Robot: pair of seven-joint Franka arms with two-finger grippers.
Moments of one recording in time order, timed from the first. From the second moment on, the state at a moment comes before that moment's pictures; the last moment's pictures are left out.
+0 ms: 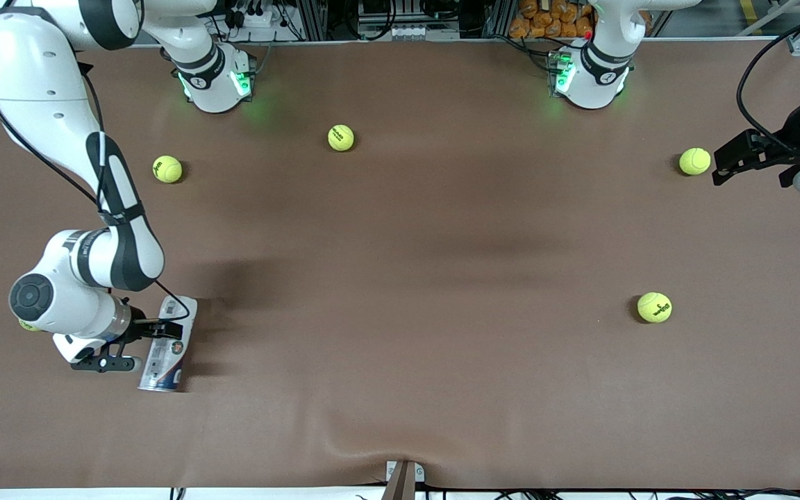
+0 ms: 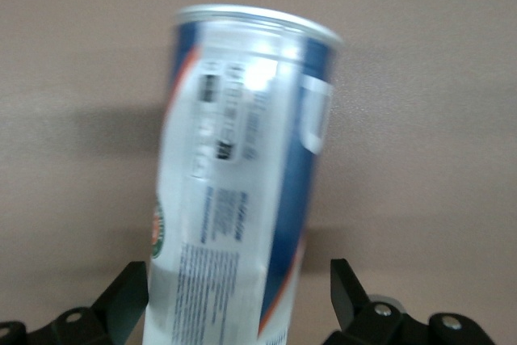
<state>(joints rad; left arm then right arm) -0.04 0.00 -0.03 -1.52 0.01 1.53 -0.03 0.02 0.73 -0.07 -1.58 0.10 2.33 -0.07</state>
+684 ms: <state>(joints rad) -0.02 0.01 -0.03 -1.52 0.01 1.54 -0.02 0.08 0.77 -0.06 -1.54 0.07 2.35 -0.08</state>
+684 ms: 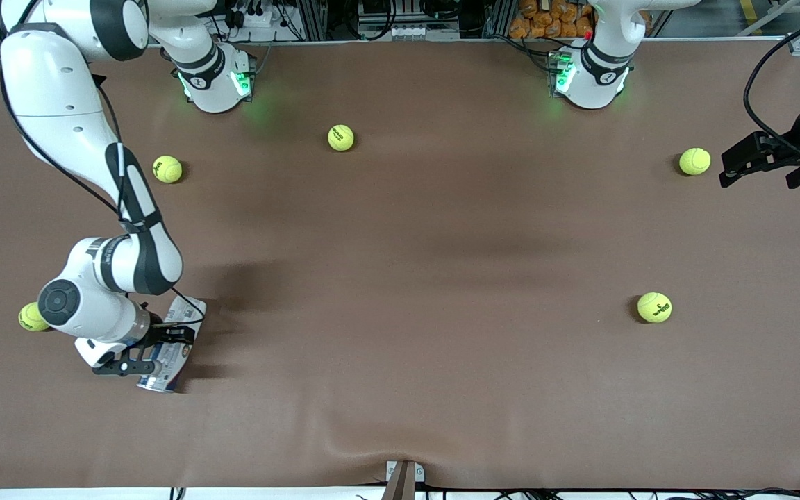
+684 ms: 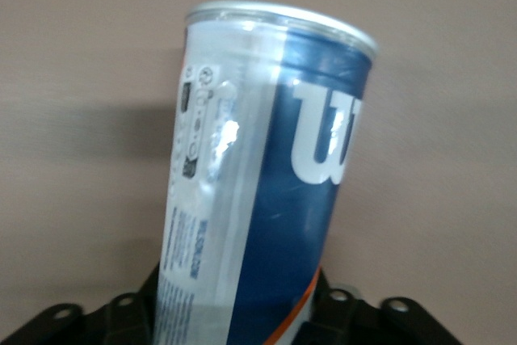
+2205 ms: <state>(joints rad) 0.01 0.03 -0.03 -1.52 0.02 1.54 -0.02 0.95 0.85 -0.05 -1.43 -0.58 2.36 -0.17</state>
